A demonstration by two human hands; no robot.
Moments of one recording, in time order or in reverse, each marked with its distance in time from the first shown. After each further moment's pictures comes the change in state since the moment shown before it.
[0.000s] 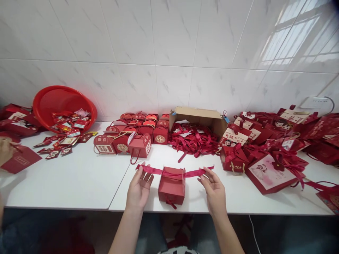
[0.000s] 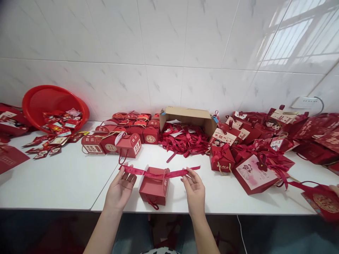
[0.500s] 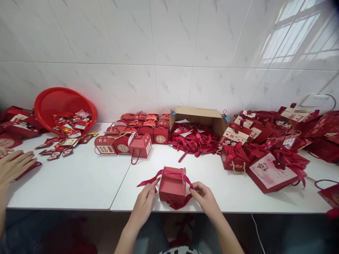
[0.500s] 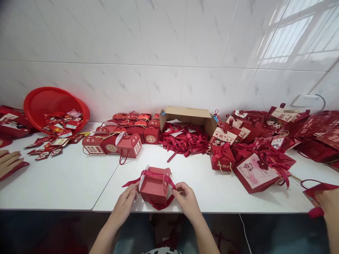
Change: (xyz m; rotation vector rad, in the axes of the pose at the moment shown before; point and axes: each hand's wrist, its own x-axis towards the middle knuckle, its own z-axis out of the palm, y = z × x) left_hand -0.019 -0.013 -0.050 1.095 -0.323 0.271; right_hand -0.008 0.023 -0.010 -0.441 -0.421 0.049
